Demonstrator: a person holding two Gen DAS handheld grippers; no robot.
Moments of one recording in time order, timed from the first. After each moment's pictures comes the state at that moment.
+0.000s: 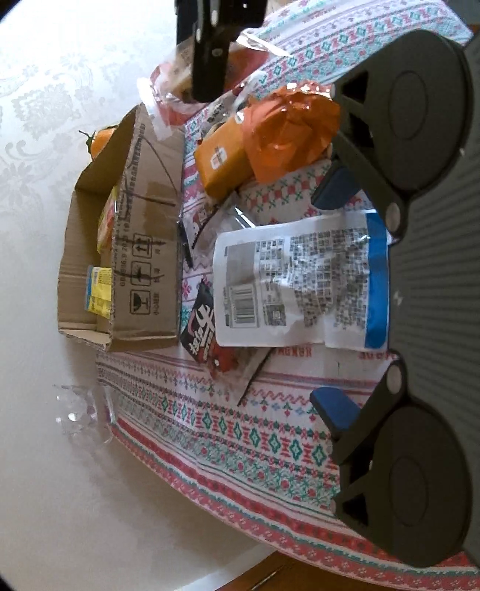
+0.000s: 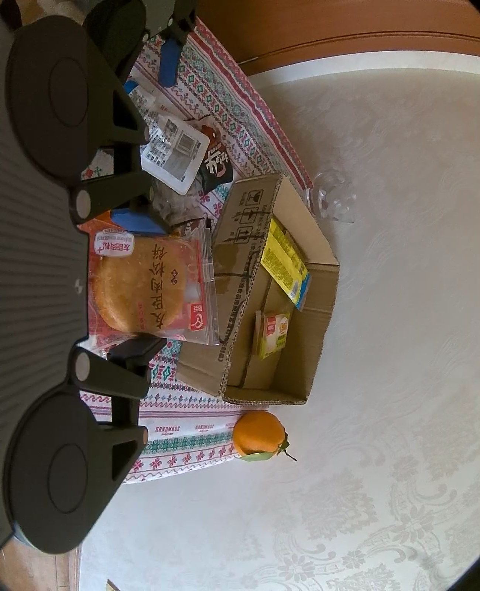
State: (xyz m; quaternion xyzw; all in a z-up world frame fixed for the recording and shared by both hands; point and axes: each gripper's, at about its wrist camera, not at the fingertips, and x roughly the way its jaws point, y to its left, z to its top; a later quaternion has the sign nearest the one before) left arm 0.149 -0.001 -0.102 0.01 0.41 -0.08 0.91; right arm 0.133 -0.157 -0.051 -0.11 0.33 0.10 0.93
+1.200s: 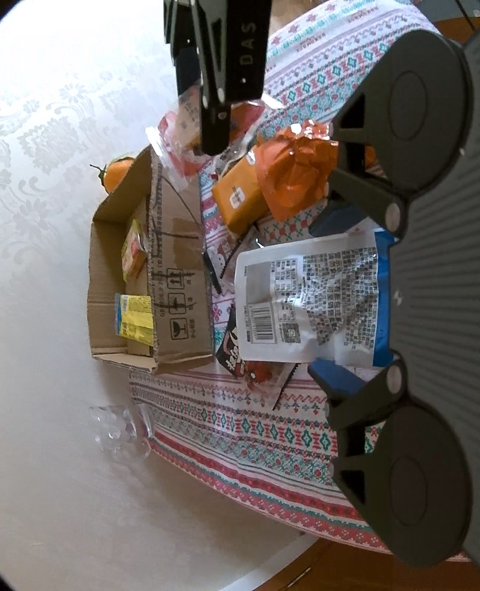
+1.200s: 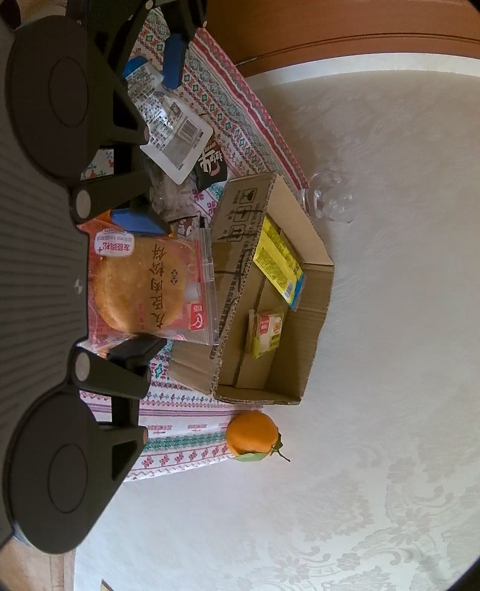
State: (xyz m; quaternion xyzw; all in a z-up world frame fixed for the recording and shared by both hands) left arm 0.129 -0.009 -0.073 0.04 0.38 -0.12 0.92; right arm 0.135 -0.159 -0.048 -0.11 0.32 0.11 0.94
